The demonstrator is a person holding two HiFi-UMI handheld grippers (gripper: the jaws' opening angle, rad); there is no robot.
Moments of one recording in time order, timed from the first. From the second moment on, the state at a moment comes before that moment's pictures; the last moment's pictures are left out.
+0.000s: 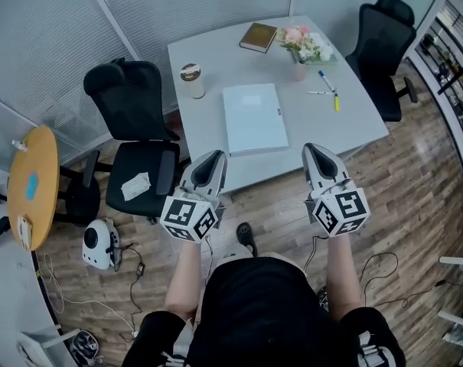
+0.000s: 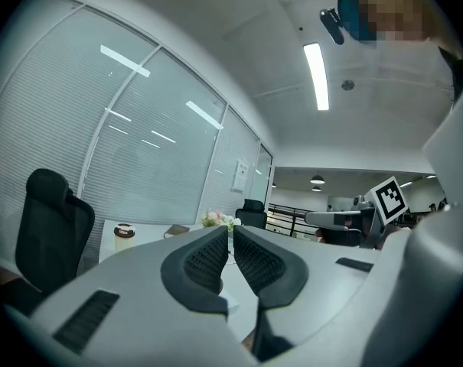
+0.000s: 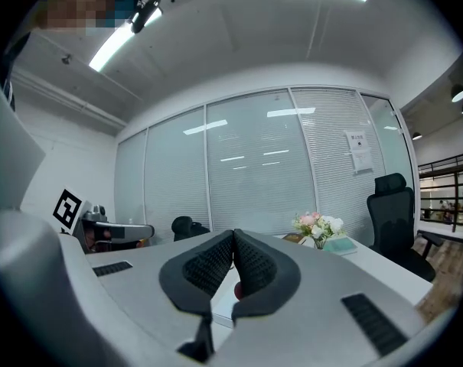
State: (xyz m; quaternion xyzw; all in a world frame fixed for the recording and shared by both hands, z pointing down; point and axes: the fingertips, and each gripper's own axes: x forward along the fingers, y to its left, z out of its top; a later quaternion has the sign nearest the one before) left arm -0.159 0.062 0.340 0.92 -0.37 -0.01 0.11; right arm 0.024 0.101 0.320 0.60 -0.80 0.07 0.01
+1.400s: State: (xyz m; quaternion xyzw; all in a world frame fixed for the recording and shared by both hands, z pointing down) left arm -0.124 -0.099 0.362 0.92 -0.36 0.02 0.14; right arm 0.052 -0.067 0.339 0.59 -0.80 0.10 0.01
